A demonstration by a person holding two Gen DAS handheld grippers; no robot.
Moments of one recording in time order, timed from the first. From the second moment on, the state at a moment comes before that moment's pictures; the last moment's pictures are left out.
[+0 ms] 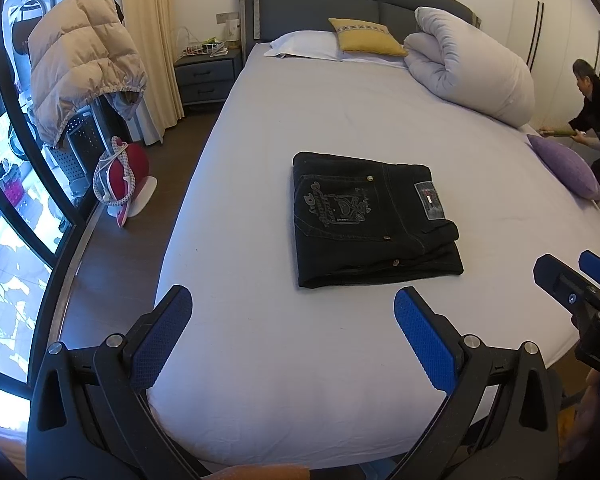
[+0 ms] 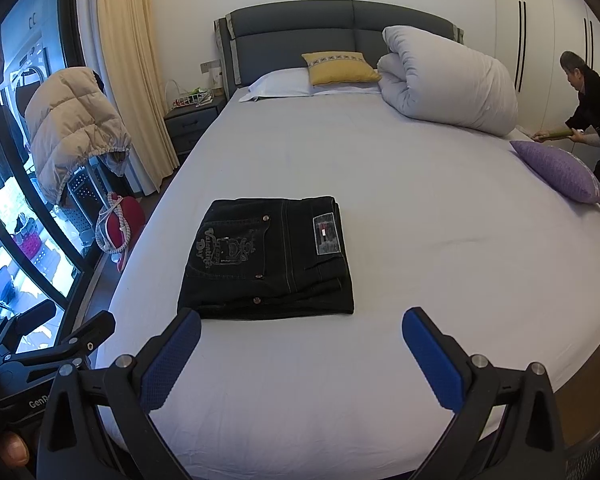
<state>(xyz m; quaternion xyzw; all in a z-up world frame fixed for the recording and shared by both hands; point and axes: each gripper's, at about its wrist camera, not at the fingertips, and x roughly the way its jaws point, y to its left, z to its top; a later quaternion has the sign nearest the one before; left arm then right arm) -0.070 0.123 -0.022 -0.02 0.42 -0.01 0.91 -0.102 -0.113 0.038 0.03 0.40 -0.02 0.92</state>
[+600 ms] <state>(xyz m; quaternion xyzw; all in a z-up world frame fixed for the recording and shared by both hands) -0.068 0.125 -0.025 -0.02 0.43 -0.02 0.90 -0.103 -0.116 0.032 0.03 0.40 -0.02 0.91</state>
